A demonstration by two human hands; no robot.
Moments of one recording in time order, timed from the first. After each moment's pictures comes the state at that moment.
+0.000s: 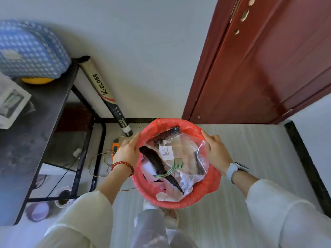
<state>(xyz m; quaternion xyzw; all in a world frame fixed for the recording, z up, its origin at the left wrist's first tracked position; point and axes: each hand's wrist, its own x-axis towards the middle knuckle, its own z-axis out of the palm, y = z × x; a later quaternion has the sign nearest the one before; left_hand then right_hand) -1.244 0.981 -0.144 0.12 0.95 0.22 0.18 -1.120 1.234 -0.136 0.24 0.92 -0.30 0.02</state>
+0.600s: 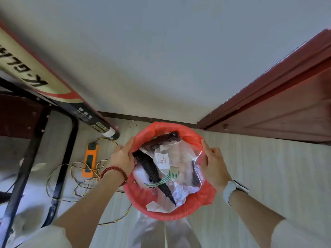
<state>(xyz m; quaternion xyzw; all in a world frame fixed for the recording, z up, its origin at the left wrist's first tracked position) -1.500 1.084 -0.451 0.04 0.93 0.22 0.28 -1.382 1.333 -0.446 0.26 0.90 -0.33 0.11</state>
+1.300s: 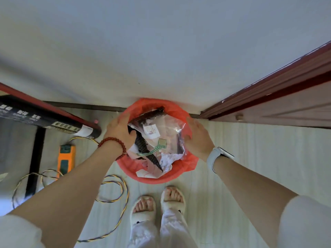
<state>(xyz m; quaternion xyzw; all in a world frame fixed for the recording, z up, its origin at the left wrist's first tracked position) -1.595 1.159 -0.595 0.08 0.93 0.21 0.30 -1.493 1.365 -0.592 0.26 0.88 -0.31 0.23</state>
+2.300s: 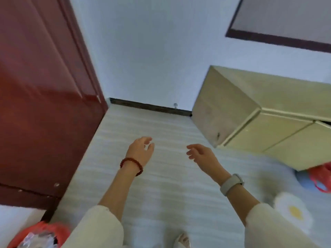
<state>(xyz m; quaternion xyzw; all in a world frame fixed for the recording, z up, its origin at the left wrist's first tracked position) -1.007 1.345 -0.062 0.67 0.60 0.18 0.40 -0.809 1.275 -0.056 0.74 0.44 -0.41 -0.29</state>
